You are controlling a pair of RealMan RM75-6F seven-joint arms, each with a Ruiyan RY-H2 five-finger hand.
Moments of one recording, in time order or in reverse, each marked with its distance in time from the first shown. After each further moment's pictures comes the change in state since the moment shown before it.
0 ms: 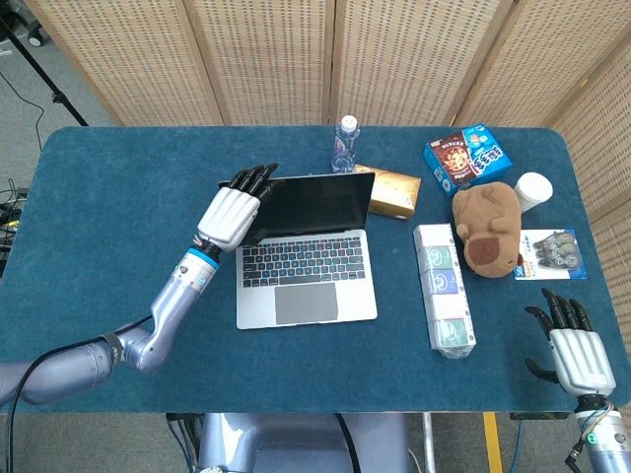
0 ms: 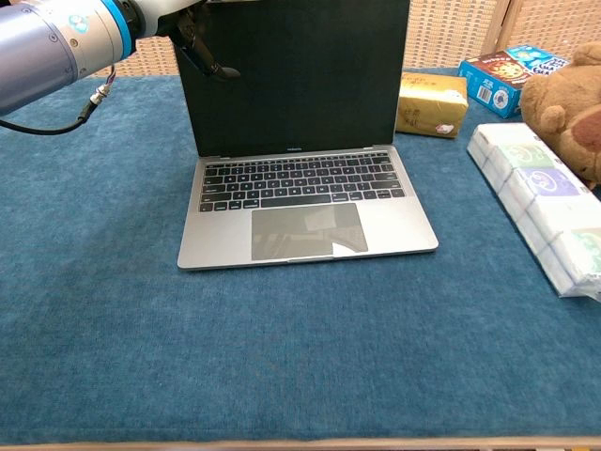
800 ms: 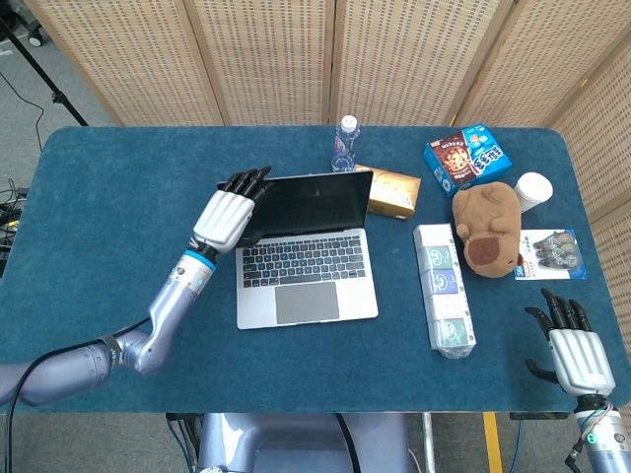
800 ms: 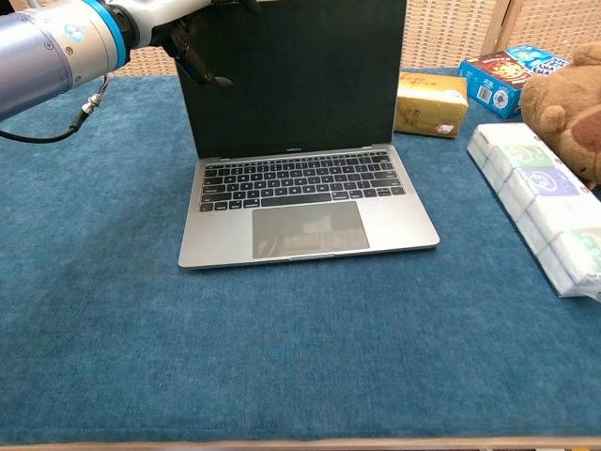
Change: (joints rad) left arm 0.002 0.006 0.021 -0.013 -0.059 -0.009 0.002; right arm 0.002 -0.003 -0.002 0.003 0.003 -0.005 -0.003
